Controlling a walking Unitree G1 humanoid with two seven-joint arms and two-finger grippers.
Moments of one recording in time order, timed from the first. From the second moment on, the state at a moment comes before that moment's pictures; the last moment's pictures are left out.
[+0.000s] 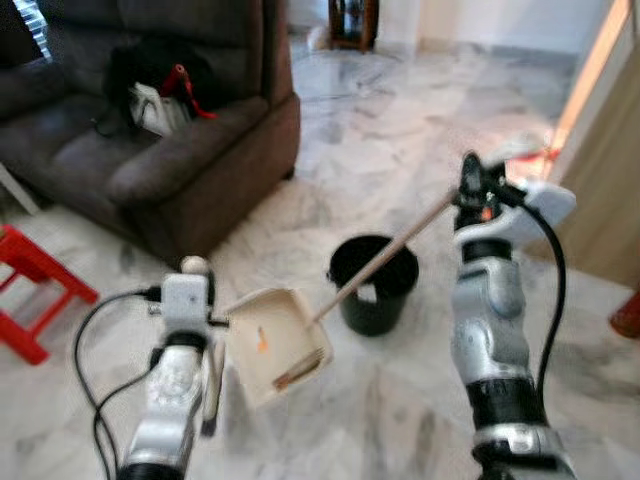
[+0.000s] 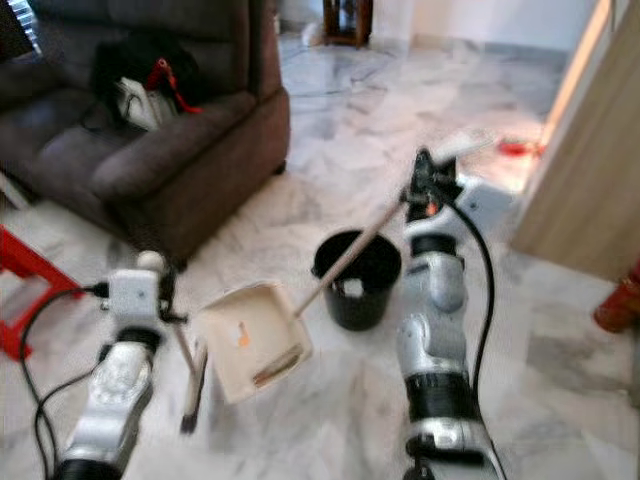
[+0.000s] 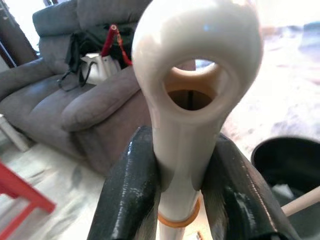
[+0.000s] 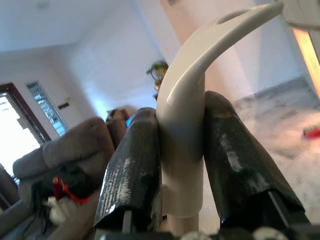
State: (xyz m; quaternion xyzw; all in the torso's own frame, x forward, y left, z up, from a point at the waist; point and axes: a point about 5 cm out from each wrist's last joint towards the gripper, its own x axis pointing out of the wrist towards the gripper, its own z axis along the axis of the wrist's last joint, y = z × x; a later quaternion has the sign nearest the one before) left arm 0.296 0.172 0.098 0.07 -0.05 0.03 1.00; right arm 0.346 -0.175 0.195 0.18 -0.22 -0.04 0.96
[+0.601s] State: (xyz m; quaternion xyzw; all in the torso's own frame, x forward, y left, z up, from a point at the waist) left arm 0.296 0.170 0.099 0.06 -0.05 0.03 1.00; right arm 0.347 -0.173 0.203 0.20 -0.23 -0.02 0.95
